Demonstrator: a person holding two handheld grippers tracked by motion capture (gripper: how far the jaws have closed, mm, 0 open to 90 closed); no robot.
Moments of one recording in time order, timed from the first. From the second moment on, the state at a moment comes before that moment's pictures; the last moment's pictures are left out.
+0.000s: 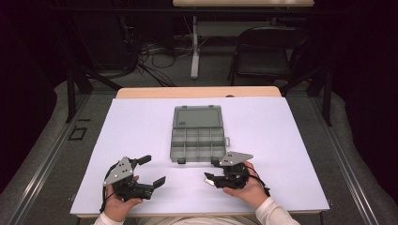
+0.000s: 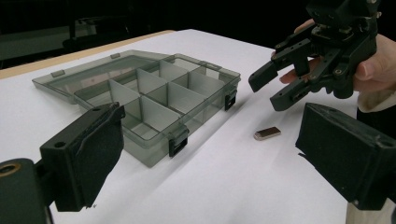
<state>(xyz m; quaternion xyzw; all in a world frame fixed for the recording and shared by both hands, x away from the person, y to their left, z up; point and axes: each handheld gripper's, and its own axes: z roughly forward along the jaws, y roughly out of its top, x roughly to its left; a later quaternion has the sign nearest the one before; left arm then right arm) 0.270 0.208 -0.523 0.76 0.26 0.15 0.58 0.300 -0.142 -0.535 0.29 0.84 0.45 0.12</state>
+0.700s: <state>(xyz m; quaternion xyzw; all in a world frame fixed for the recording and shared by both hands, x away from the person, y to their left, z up) 0.271 0.208 -0.523 0.76 0.26 0.14 0.57 0.296 -0.134 -0.547 0.28 0.87 0.41 0.10</state>
